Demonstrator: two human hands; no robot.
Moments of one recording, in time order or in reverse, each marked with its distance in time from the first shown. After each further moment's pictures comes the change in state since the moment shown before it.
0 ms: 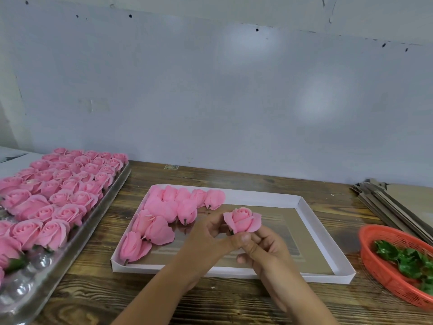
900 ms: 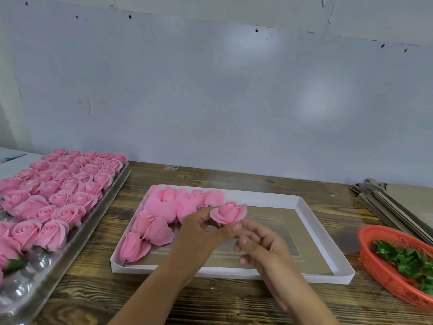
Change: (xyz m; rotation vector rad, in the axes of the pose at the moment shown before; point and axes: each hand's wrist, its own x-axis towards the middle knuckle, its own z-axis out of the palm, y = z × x) left_hand 0.004 -0.012 -0.013 0.093 0.125 0.017; right_hand 0.003 0.007 -0.010 0.010 0.036 0.054
